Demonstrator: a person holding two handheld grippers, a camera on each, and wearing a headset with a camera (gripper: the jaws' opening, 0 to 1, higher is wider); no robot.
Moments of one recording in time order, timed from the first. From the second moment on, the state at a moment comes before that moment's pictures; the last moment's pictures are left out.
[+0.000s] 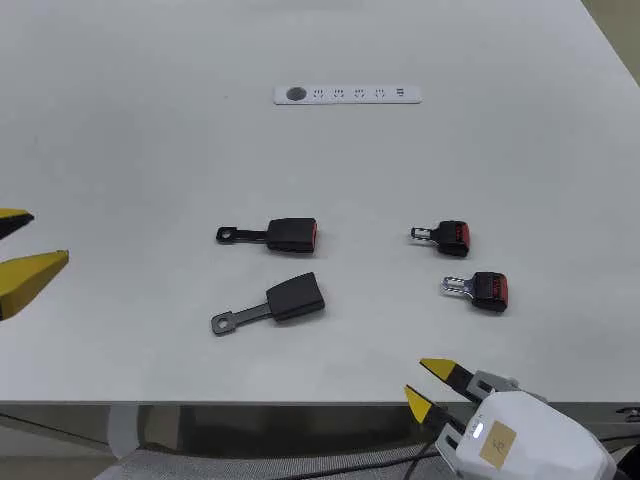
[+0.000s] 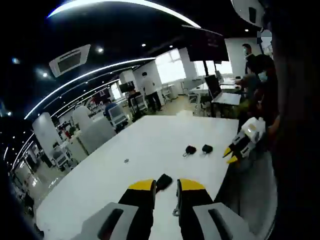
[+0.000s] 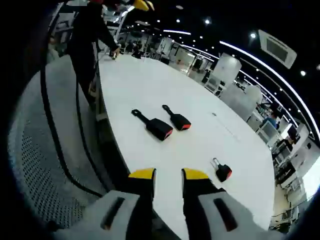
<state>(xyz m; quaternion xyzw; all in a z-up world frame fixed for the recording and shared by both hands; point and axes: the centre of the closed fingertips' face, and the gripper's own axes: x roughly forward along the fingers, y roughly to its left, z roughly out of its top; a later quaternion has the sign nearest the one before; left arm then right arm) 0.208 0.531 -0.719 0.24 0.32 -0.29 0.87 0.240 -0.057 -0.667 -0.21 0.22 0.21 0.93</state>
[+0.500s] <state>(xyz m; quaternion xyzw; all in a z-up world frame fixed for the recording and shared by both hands) 0.216 0.487 -0.700 0.24 0.29 -0.32 0.87 0.241 0.006 -0.718 -0.20 0.28 0.31 0.89</state>
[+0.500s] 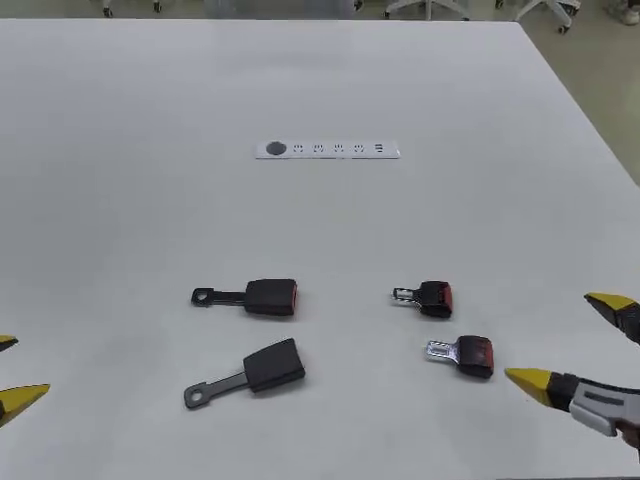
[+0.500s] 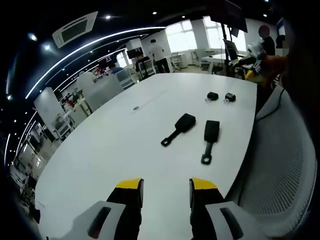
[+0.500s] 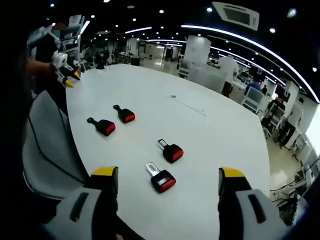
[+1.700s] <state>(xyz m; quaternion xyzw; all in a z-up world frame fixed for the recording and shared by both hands) 0.207 0.430 -0.732 0.23 0.28 -0.37 0.85 0.239 -0.017 -0.731 -0.26 0.29 0.31 0.87</state>
